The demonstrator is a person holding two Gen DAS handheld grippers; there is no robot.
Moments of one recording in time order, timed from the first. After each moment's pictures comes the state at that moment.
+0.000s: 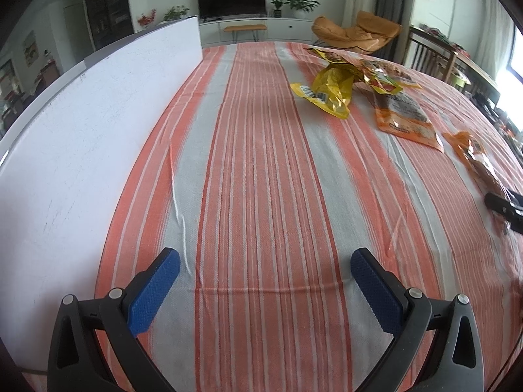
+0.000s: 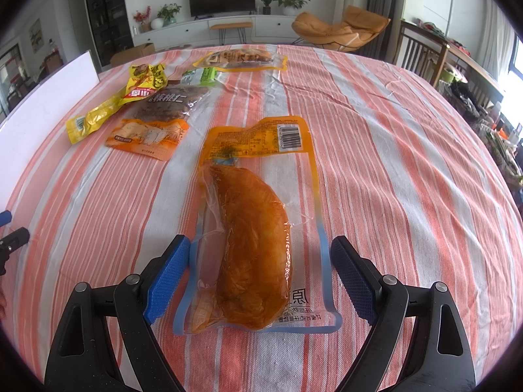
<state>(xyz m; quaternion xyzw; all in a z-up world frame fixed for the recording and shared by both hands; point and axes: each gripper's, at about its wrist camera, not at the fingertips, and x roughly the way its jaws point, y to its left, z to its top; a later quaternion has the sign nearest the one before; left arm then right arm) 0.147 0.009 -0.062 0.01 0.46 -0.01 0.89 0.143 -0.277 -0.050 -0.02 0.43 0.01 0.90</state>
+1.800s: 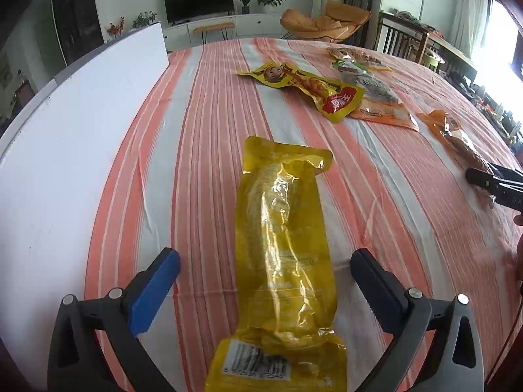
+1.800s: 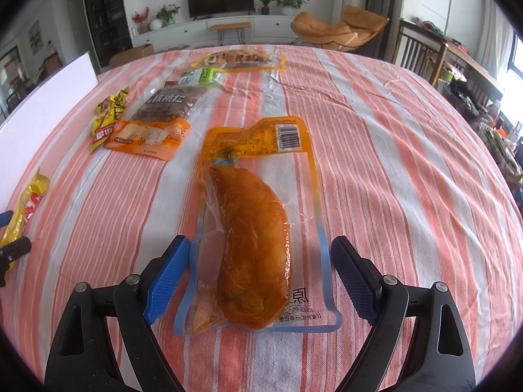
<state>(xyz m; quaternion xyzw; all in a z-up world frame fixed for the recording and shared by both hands) 0.153 0.001 -0.061 0.05 0.46 -0.08 0.88 0.142 -0.277 -0.049 -0.01 0.43 0.01 0.90</state>
